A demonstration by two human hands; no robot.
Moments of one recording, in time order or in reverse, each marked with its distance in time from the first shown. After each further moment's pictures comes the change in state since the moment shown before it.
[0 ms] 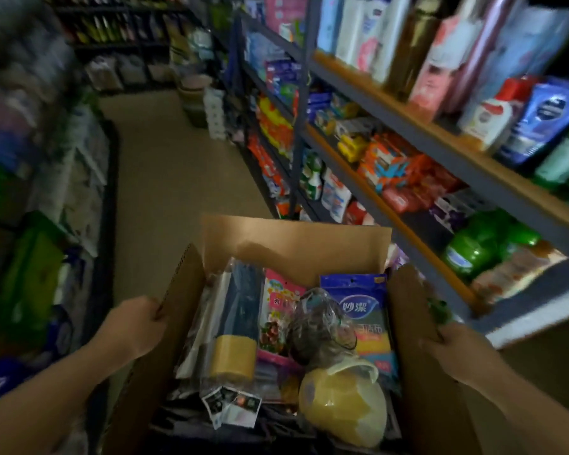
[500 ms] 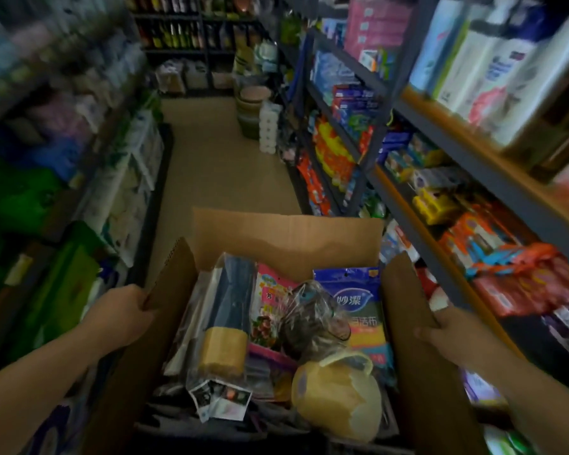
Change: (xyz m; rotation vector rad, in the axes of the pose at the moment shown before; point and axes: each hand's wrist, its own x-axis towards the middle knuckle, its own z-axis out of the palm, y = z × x) left_hand 0.164 -0.051 -0.095 -0.111 0.005 -0.197; right_hand 0.181 -0.199 -0.073 0.024 -0.048 -0.172
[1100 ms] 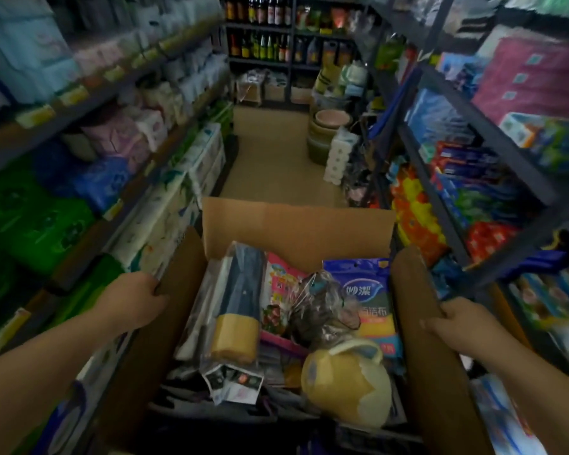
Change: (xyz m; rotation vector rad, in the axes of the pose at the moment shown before) left_hand 0.279 0.013 -0.118 -0.073 0.034 -0.210; right_hand 0.315 -0.263 -0.089 -0.108 -0.055 -0.200
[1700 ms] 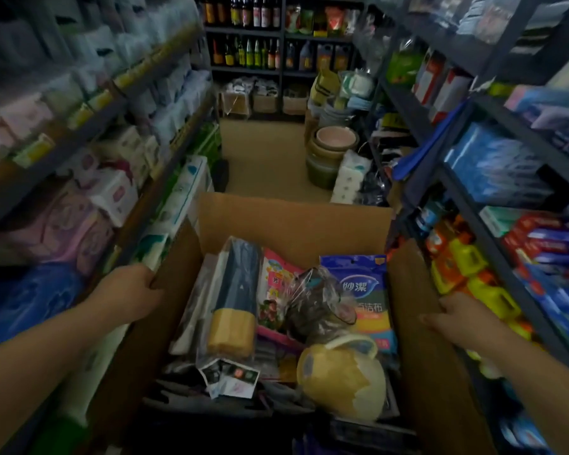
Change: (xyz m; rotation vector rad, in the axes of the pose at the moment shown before) left_hand 0.399 0.041 -0.175 0.010 0.008 0.065; right_hand 0.314 -0.255 -0.080 0.018 0.003 0.029
